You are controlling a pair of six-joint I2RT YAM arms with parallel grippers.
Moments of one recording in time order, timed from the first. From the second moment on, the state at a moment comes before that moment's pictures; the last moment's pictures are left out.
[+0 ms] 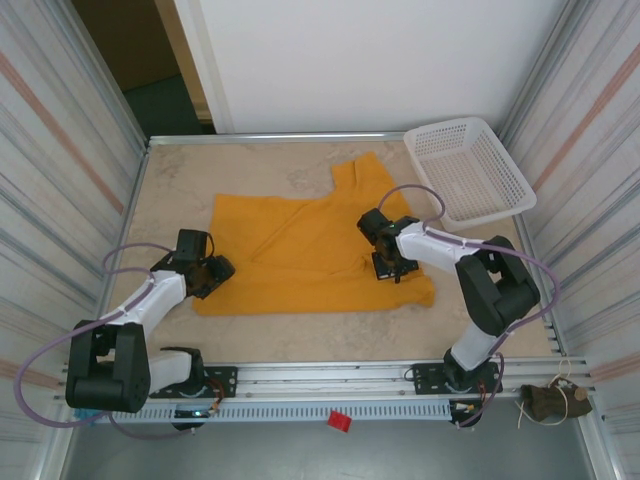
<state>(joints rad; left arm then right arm) -0.09 1.20 0.54 -0.45 0.05 -0.74 0.58 1.67 1.00 -0.80 0.31 0.44</state>
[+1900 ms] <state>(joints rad) -0.09 1.16 0.56 -0.45 0.05 -0.74 0.63 1.70 1.08 -0.75 0.18 0.57</state>
